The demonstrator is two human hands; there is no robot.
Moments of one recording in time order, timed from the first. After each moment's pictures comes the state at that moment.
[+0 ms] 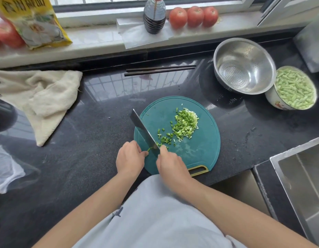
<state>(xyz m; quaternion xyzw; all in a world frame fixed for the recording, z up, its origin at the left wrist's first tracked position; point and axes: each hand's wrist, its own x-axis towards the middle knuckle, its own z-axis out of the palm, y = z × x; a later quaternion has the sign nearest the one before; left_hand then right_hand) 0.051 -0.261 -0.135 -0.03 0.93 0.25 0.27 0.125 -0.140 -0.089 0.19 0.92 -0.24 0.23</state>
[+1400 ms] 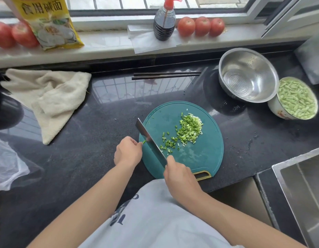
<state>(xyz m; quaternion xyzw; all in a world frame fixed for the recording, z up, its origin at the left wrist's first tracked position) 0.020 -0.272 -0.134 -0.17 0.88 0.32 0.30 0.143 -0.145 -0.071 0.17 0.93 -0.21 0.24</state>
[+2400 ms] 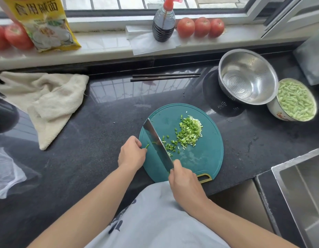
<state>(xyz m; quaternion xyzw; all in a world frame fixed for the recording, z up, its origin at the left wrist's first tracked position) 0.015 -0.264 -0.131 -0.12 0.88 0.33 0.32 0.151 -0.137 -0.071 0.21 0.93 -0.22 0.22</state>
